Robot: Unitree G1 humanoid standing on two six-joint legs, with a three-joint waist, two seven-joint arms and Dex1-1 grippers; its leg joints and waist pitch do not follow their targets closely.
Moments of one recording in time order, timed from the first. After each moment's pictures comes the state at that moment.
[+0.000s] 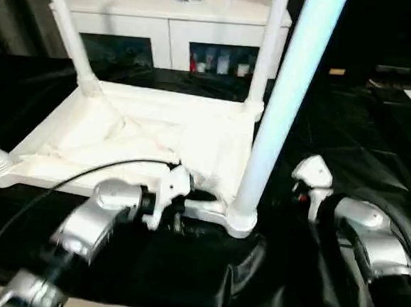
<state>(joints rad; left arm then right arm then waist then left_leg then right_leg) -0.47 0.41 -0.34 0.32 -0.17 0.12 -1.14 -0.34 -0.47 0.11 0.36 0.11 0.09 0.93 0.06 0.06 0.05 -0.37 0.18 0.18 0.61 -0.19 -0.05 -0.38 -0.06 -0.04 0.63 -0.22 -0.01</state>
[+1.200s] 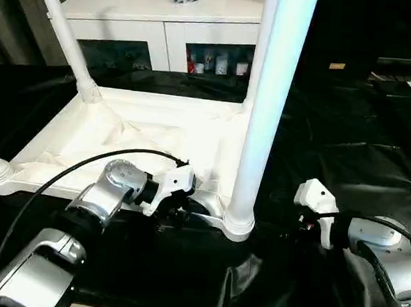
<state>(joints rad) -0.66 0.36 -0.39 0.76 -0.06 -0.07 -1.37 -0.20 -0.57 0.14 0.09 0.13 0.23 0.99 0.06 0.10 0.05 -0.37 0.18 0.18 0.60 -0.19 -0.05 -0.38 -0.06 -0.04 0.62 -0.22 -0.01</state>
